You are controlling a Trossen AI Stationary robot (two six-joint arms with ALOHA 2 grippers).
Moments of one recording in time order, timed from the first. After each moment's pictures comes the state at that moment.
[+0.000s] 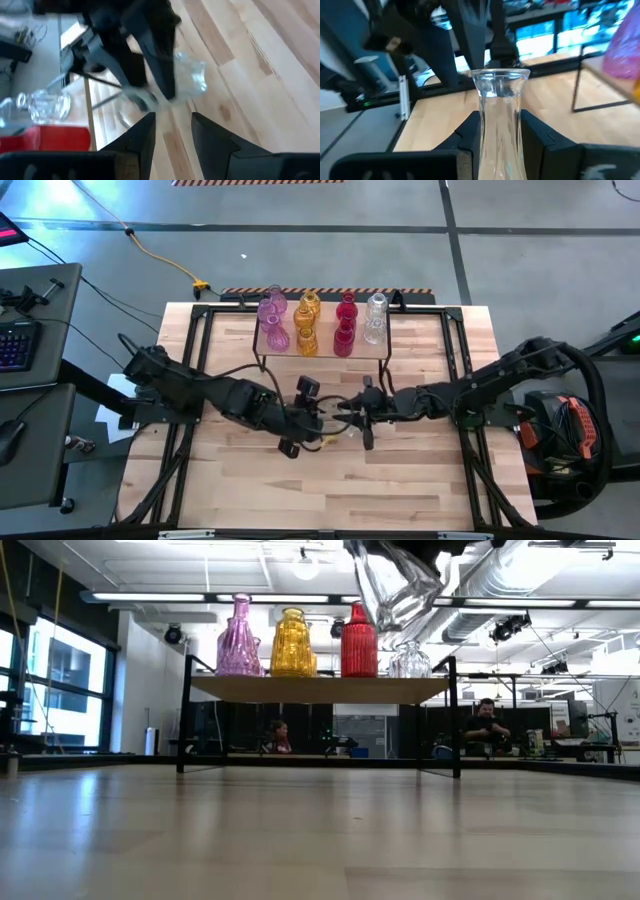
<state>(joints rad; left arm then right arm) -0.38 1.72 1.73 -0.88 -0.45 0.29 0.31 1.39 0.77 0.45 0.28 0.25</state>
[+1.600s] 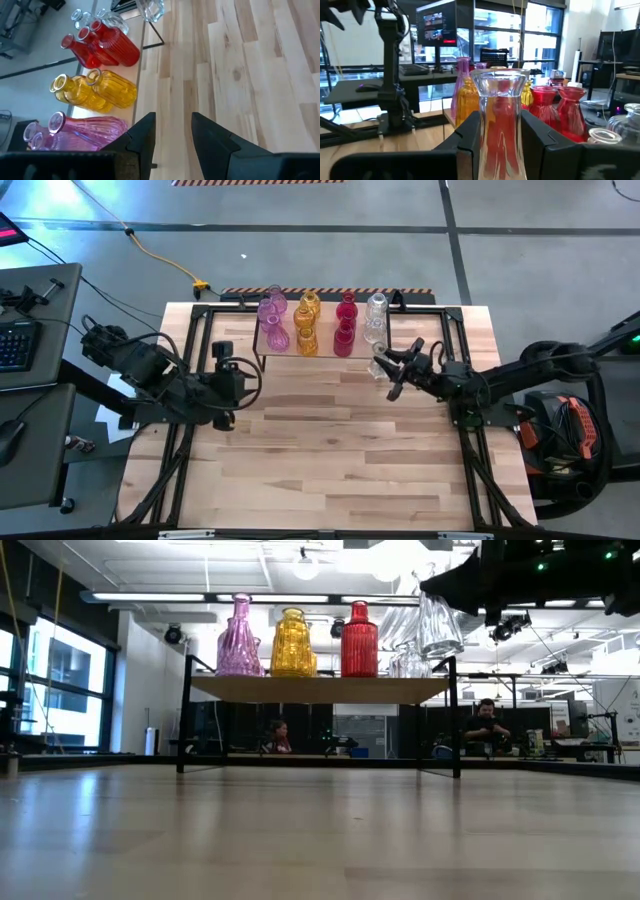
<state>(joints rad) -0.53 1.33 1.73 -1.40 -0.68 -0.21 0.09 0.98 0.28 0.90 0.54 -0.10</state>
